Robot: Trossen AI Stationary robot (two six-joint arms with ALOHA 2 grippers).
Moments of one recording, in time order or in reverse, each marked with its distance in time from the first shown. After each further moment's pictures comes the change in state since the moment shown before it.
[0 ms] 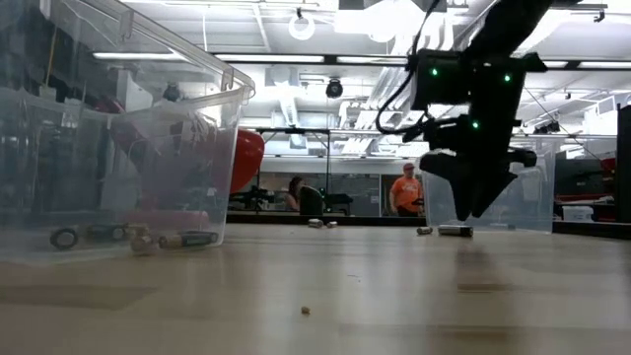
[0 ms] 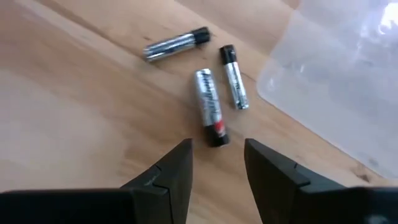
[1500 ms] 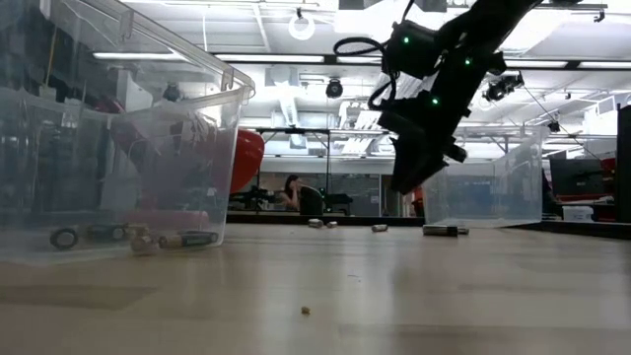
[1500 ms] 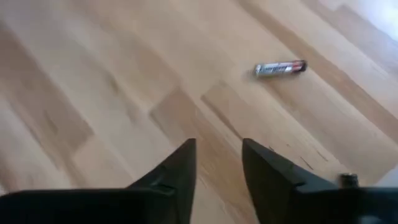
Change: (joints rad) left arm 0.000 0.002 0.000 -0.054 0.000 -0.024; right arm -0.075 0.001 0.094 0.300 -0.191 -0.420
